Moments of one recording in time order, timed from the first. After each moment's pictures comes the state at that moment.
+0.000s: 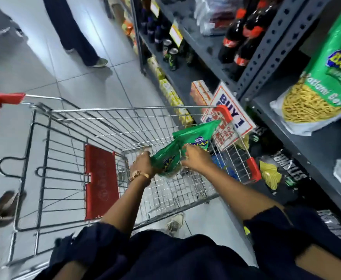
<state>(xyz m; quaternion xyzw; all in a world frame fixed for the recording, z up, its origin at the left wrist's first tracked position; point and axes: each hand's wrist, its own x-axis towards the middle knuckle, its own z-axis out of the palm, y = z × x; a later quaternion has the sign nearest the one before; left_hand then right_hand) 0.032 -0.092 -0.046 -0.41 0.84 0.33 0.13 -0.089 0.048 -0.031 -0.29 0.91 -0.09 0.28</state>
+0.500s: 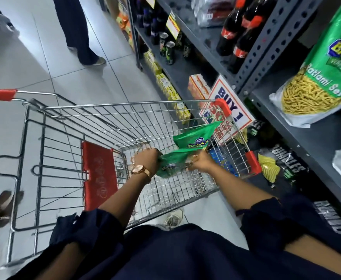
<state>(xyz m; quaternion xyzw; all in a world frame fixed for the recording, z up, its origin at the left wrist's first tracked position) 0.027 -0.085 -0.039 -0.24 0.95 0.16 0.13 -0.084 0.076 -0.052 -0.05 0.86 -0.26 0.43</state>
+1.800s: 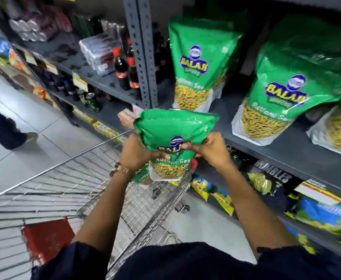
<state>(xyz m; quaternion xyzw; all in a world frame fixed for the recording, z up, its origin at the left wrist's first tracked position) -0.065 0.027 0.103 -0.01 0.87 0.50 0.00 -0.075 0.245 0.095 -0.02 0.73 -0.67 0.07</state>
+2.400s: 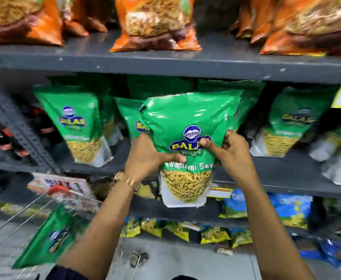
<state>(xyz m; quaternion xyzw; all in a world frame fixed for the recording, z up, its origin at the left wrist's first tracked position) -0.062 0.301 0.213 0.25 0.79 0.55 0.06 0.032 0.491 0.203 0.12 0.78 -0.56 -0.25</state>
